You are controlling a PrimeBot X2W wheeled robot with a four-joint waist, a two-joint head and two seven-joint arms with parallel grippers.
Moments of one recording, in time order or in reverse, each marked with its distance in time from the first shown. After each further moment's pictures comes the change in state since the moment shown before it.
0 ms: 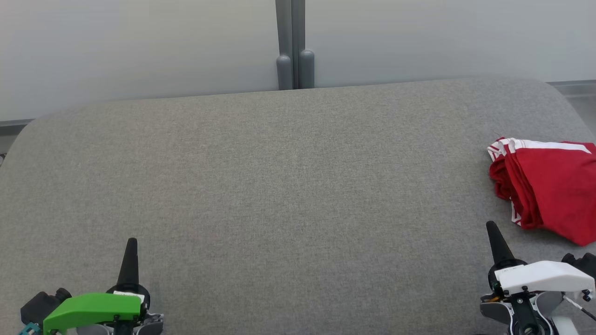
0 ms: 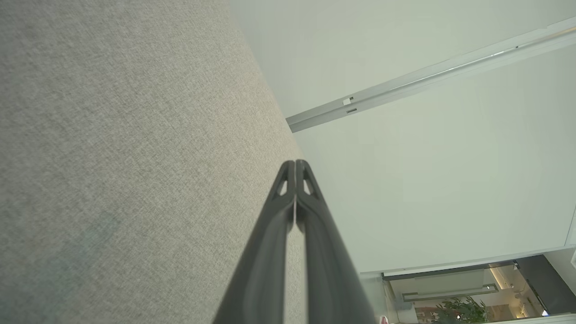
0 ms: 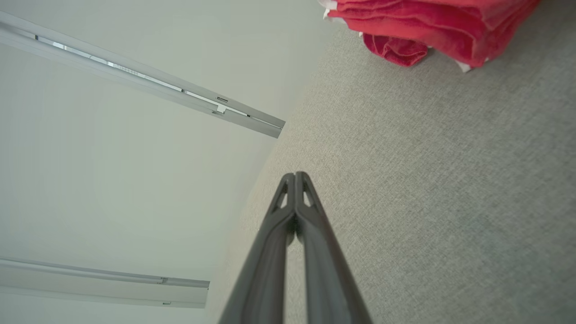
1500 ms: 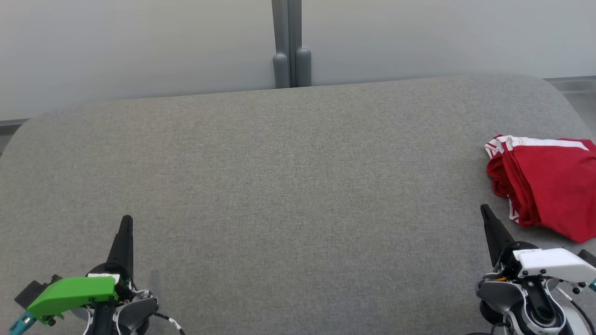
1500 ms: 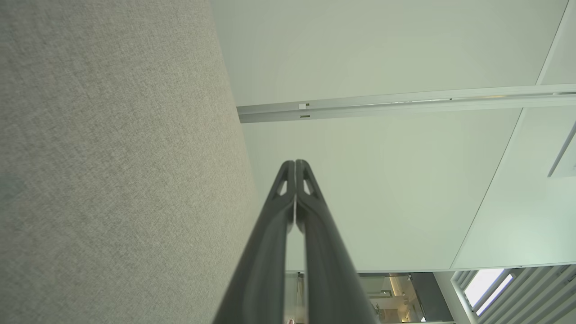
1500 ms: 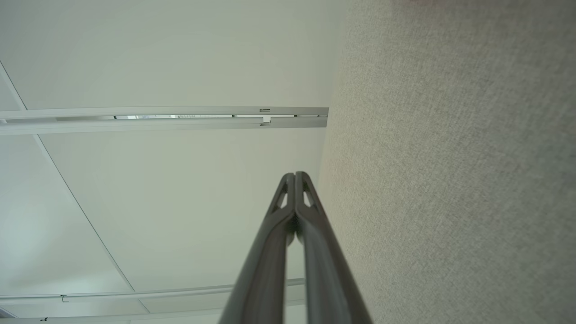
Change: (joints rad) left arm -0.062 0.003 0.031 -0.016 -0.326 0.000 0.094; right arm -0.055 -0.004 -0.007 0.007 0.432 0.000 0.096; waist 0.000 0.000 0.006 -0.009
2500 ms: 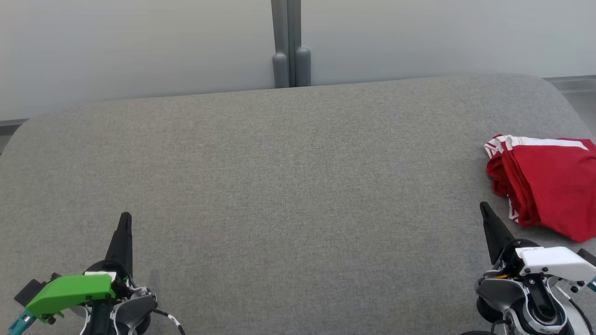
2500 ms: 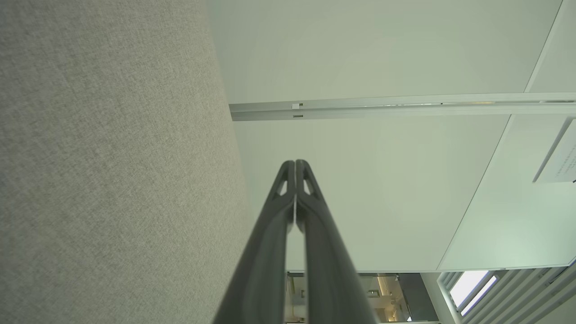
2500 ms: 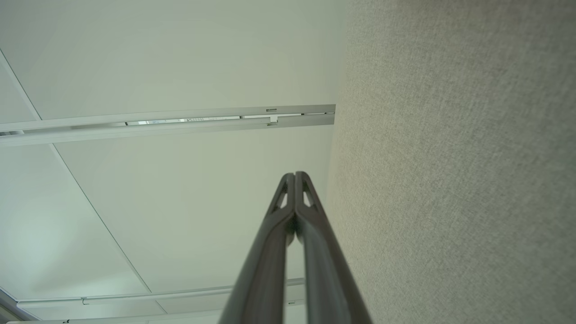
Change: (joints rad) left arm -0.009 0.000 0.005 -0.002 -0.042 0.000 0.011; right arm -0.009 0.000 -0.001 0.001 0.054 0.000 0.012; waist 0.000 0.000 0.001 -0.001
